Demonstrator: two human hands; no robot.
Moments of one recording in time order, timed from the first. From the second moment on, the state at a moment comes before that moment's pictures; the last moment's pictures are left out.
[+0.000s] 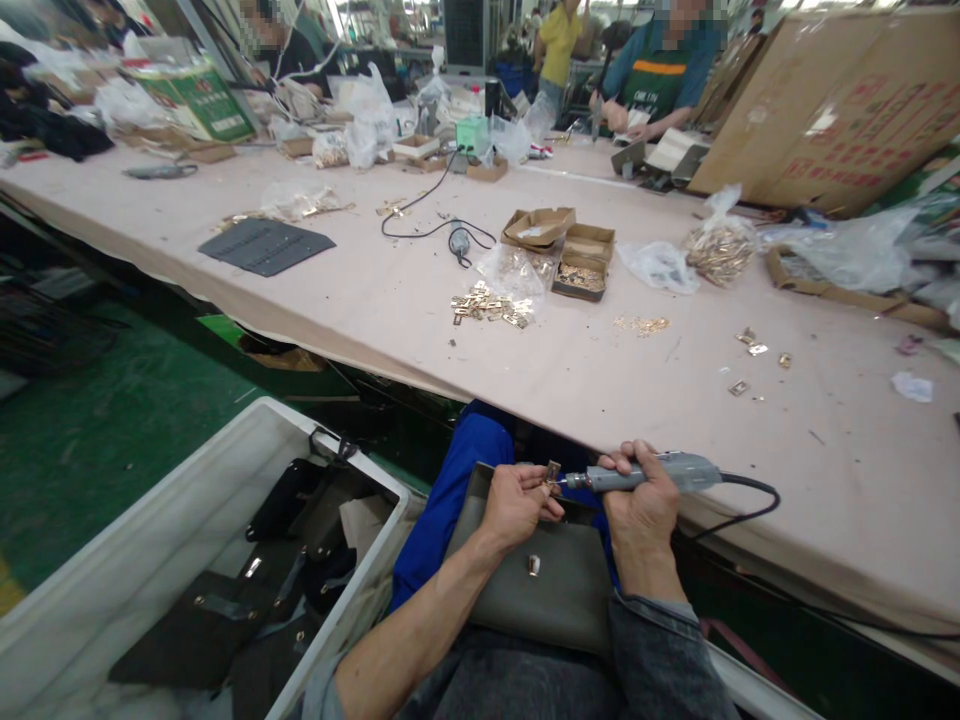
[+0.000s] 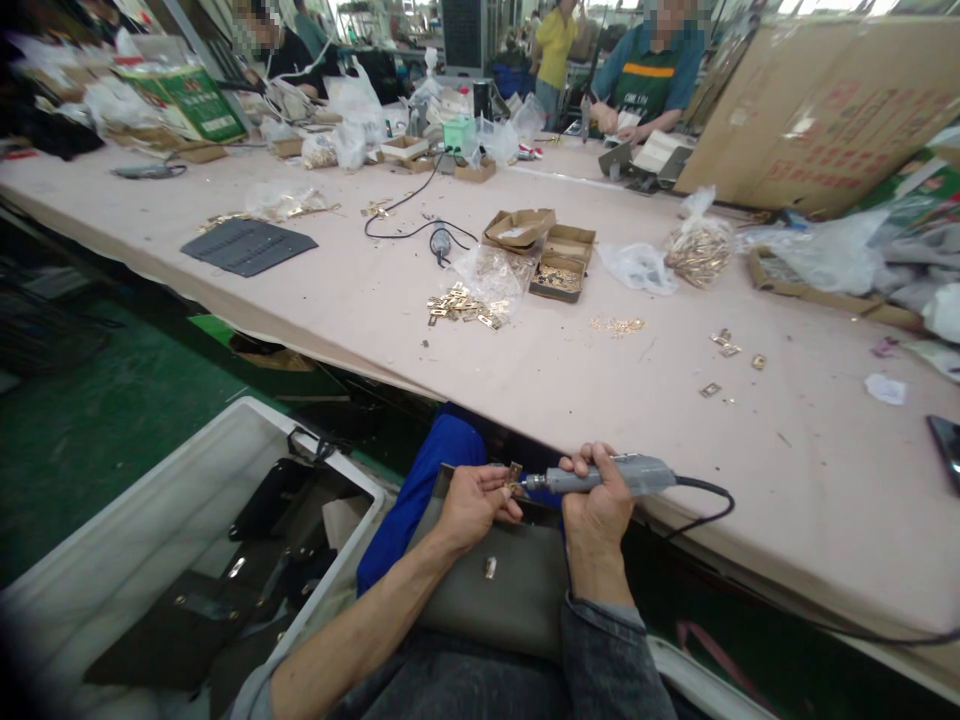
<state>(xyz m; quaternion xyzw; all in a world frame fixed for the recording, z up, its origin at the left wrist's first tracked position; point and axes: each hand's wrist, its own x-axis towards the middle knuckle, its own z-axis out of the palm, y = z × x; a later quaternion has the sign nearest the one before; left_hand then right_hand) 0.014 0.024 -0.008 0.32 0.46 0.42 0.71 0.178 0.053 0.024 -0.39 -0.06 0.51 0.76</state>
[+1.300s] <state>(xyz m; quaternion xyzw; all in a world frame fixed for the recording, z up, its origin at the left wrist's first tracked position) 0.016 0.024 -0.006 0.32 0.48 0.43 0.70 0.179 0.049 0.020 -0.37 -0.06 0.52 0.77</state>
